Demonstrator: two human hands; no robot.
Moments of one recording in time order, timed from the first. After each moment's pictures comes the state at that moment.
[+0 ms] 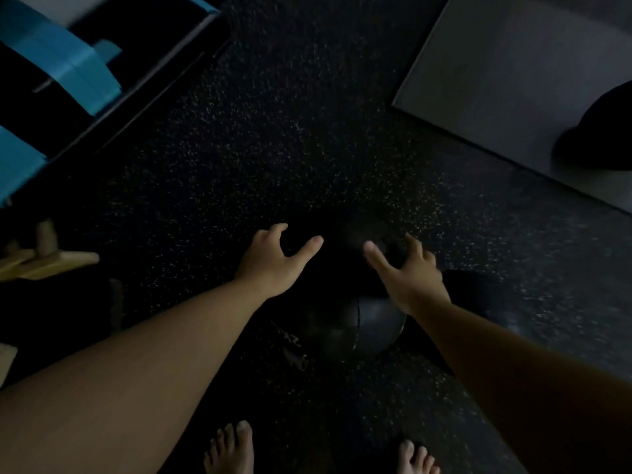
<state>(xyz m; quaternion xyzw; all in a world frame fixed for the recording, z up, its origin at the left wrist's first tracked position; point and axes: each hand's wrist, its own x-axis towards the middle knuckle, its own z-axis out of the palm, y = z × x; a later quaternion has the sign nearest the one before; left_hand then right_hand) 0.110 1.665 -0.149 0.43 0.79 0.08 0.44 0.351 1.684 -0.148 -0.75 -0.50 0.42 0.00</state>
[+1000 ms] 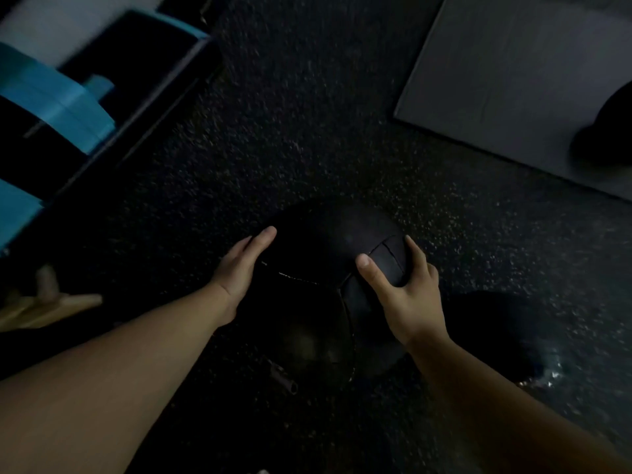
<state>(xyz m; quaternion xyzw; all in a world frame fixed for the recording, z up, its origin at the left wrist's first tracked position) 0.045 1.703 -0.141 0.19 0.74 0.30 0.58 0.303 1.691 -0.134 -0.72 -0.43 0.49 0.23</state>
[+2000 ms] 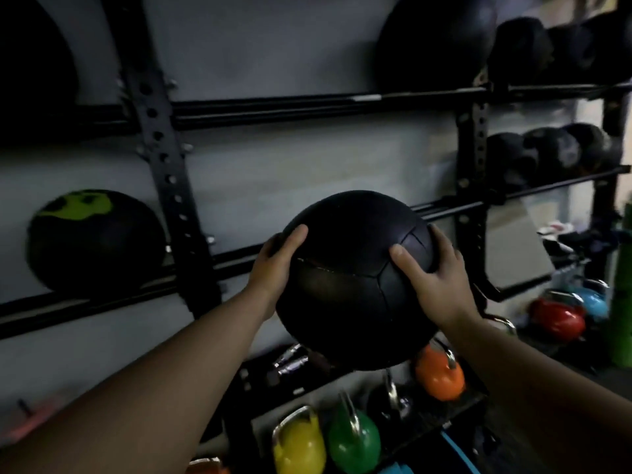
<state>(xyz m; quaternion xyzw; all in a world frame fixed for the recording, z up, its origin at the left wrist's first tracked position) -0.278 1.597 0.875 0.32 0.64 0.69 0.09 -0.082 1.770 0.826 -0.22 -0.69 0.44 0.53</state>
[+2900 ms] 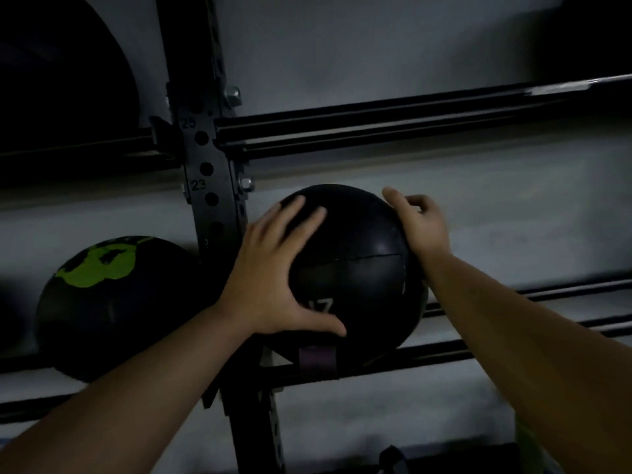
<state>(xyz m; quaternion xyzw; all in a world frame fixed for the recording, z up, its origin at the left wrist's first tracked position) -0.515 1.613 0.967 0.47 0.78 0.18 -0.38 -0.492 1.889 0.985 -0.07 -0.65 0.60 0.45</state>
